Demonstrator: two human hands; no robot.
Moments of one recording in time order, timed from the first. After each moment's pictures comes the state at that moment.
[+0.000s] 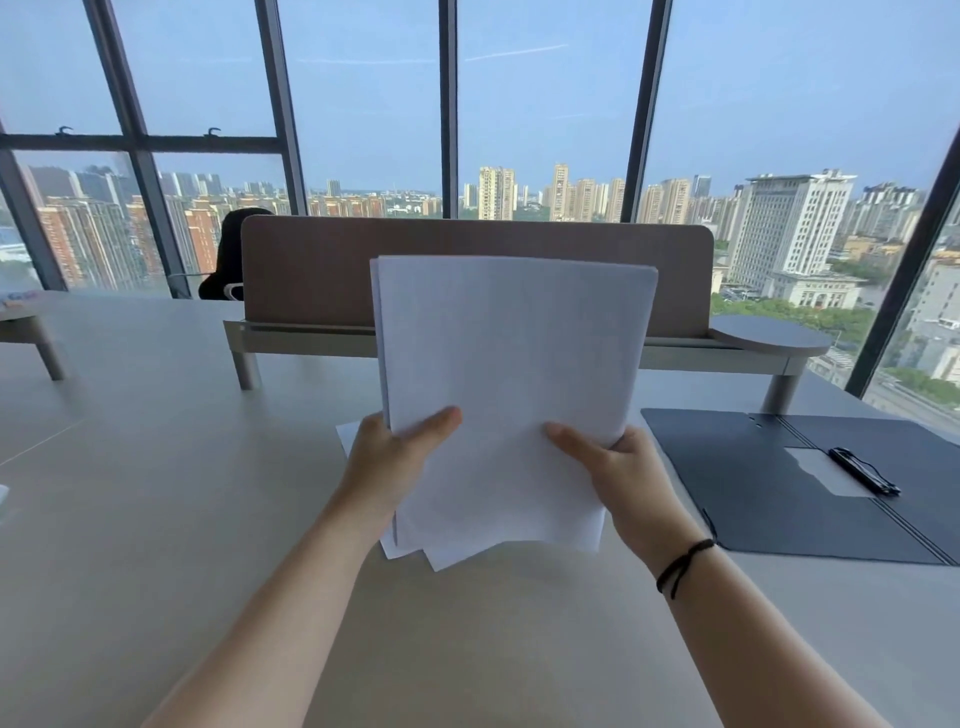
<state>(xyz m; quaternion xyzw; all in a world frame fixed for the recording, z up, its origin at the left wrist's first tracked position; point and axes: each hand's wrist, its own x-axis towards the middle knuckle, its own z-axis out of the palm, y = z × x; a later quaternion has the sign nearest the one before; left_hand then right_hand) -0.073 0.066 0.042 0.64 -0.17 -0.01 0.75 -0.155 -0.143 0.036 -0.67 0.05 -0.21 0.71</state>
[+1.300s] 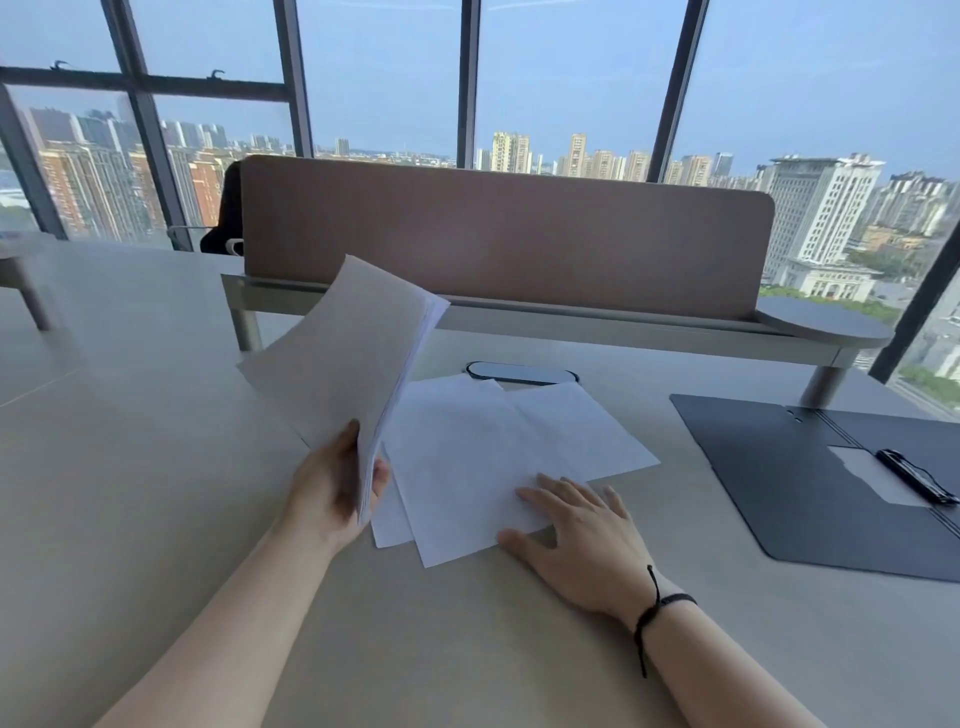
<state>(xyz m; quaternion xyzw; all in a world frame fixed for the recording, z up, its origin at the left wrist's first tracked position) -0.007 0.117 -0.033 0.30 0.06 -0.17 0.94 -0.124 -0.124 -0.053 -0.99 0.05 -0.03 0.12</state>
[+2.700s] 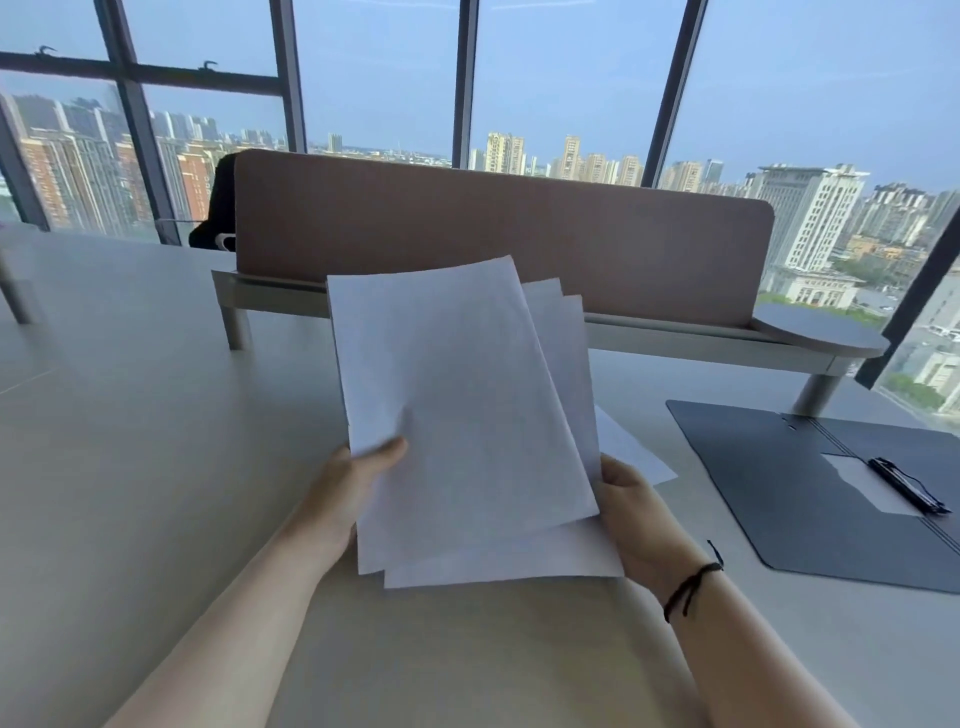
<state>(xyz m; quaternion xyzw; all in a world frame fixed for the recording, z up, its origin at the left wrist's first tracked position) -0.025 0.102 -0.025 0.59 -0.05 -0.09 0.80 -0.117 -0.151 -0.021 -0.71 0.11 -0.05 0.69</state>
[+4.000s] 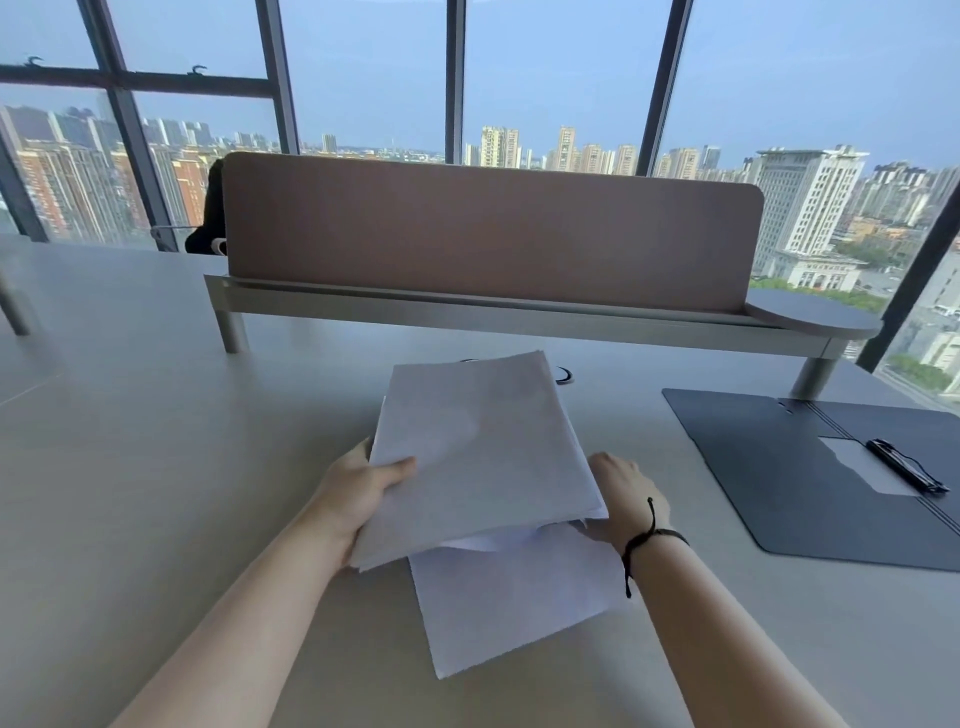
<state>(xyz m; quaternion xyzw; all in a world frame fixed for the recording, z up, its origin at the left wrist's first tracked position) -0.012 0.097 -0.043 0.65 -0.05 -0.14 0.75 -0.109 -0.143 -0.008 -0.96 0.25 0.03 0.15</state>
